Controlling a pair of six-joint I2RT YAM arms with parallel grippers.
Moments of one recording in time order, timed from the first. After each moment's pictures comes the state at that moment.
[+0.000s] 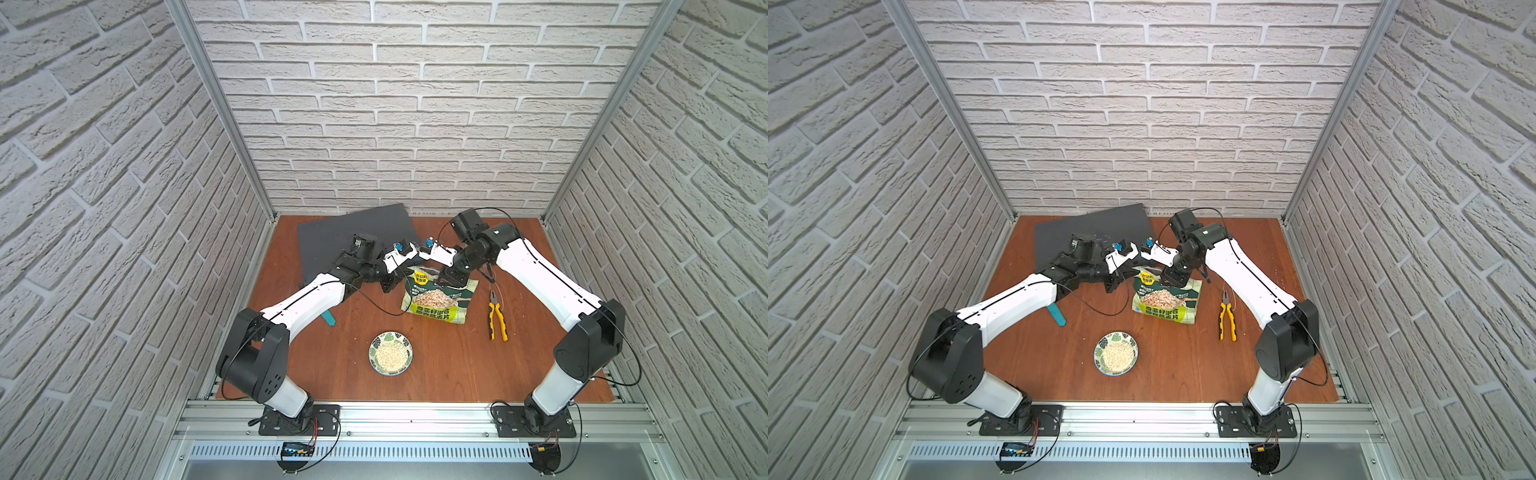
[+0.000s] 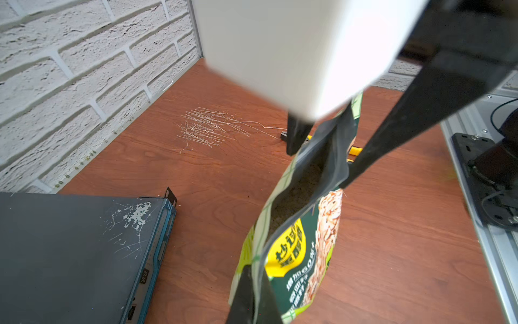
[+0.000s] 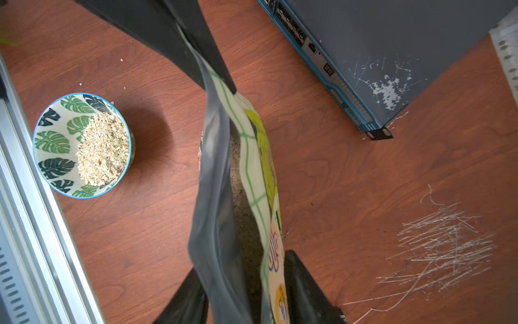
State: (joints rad) left arm -0.45 1.54 1.07 -0.11 0.65 0.43; right arm 0.53 1.73 1.67 -1.12 -0.25 -0.60
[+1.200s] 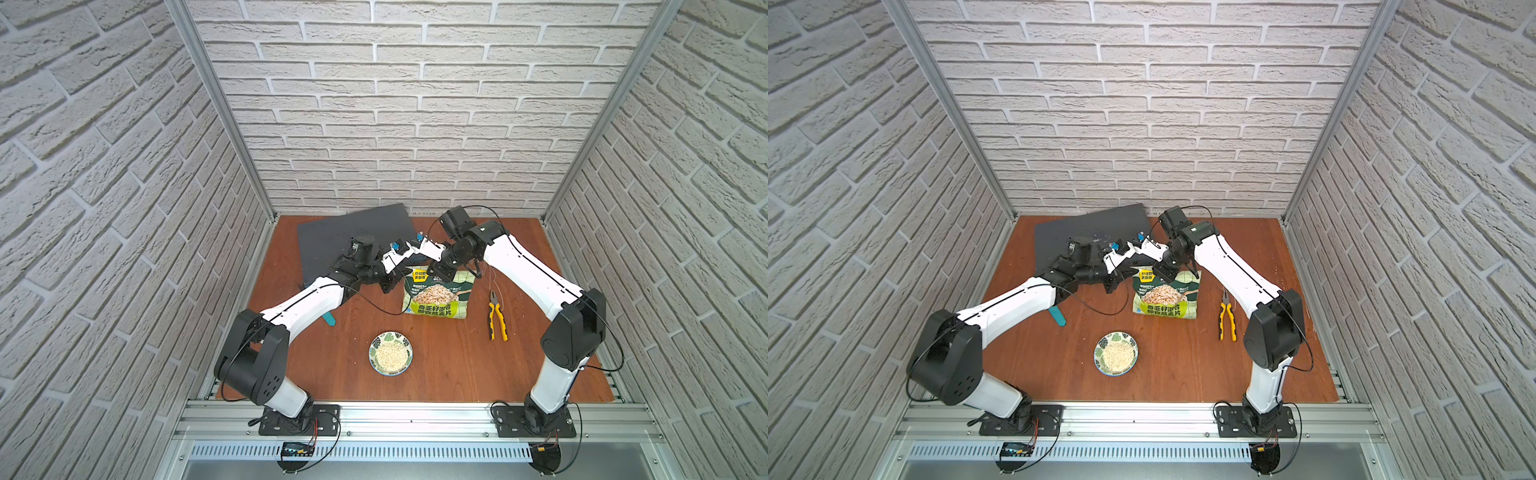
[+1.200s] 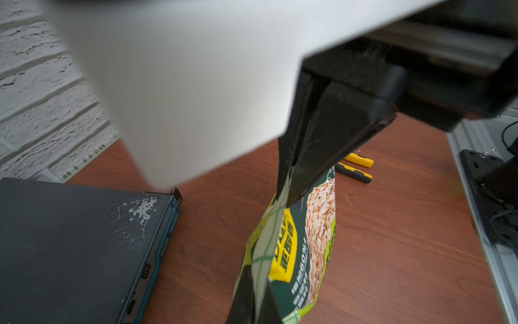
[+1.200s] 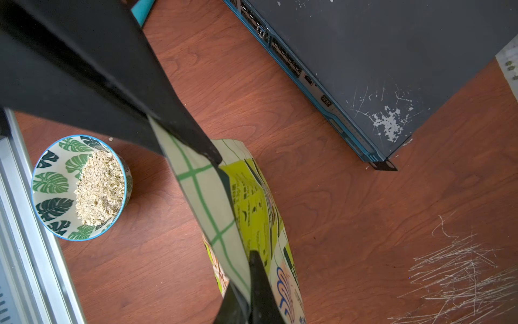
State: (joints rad) left arm -0.45 1.53 1.02 -0.02 0.63 0.37; right arm 0.56 1.81 1.74 -1.05 -0.28 -0.54
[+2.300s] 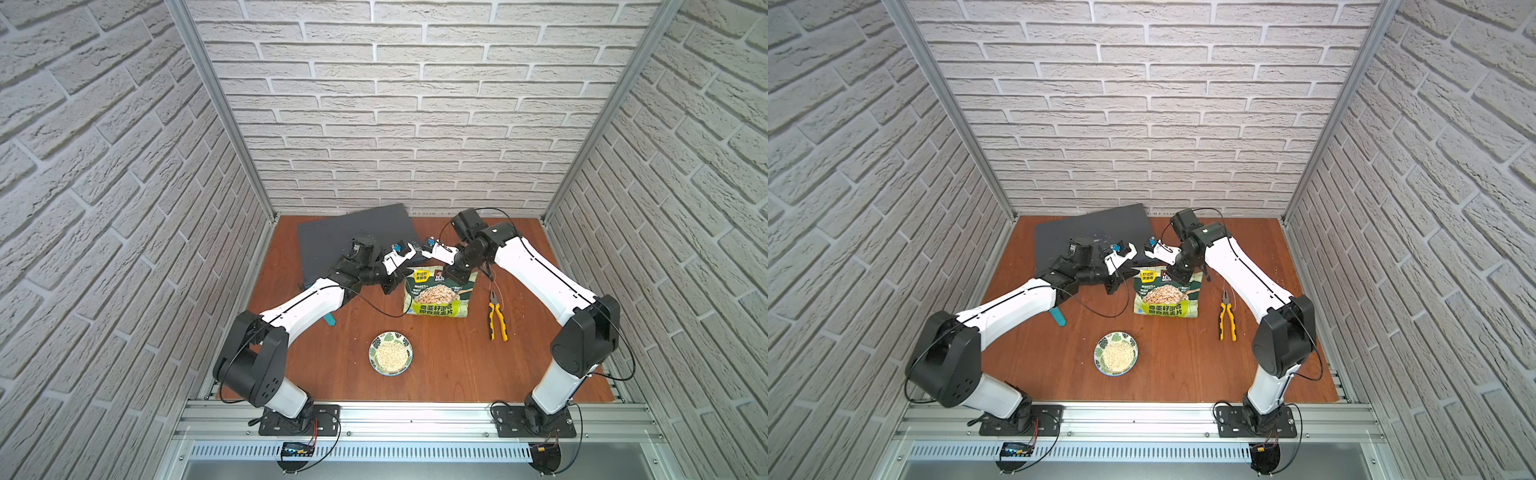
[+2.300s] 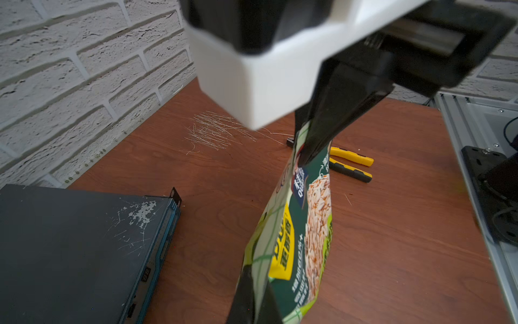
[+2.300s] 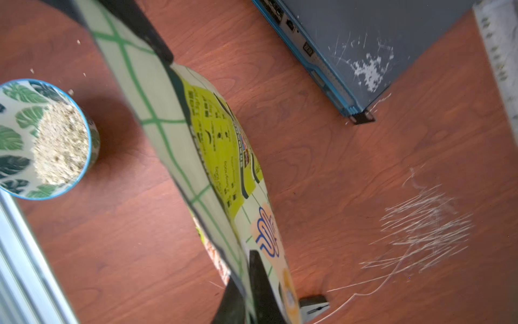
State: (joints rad) left arm -0.46 1.52 1.02 -0.02 0.62 0.37; right arm 0.50 1.74 1.66 -1.10 -0.18 -0.61
